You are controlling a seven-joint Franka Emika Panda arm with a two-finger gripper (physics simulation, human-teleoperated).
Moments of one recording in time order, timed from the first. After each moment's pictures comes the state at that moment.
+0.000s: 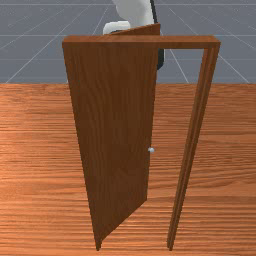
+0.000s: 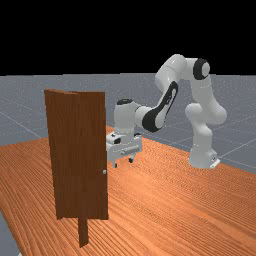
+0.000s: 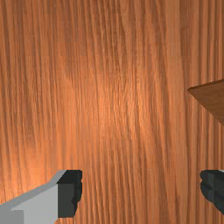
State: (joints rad) arm 0.01 0.39 -0.05 -1.94 -0.03 2.34 -0.77
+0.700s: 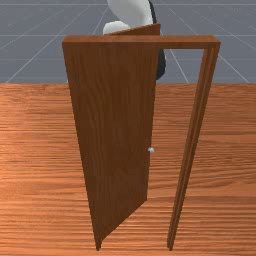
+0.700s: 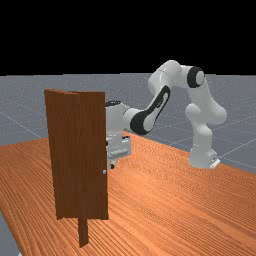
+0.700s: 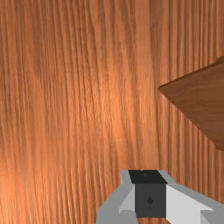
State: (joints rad) arm 0.00 0.56 -0.04 -1.67 -0.02 2.25 -0.78
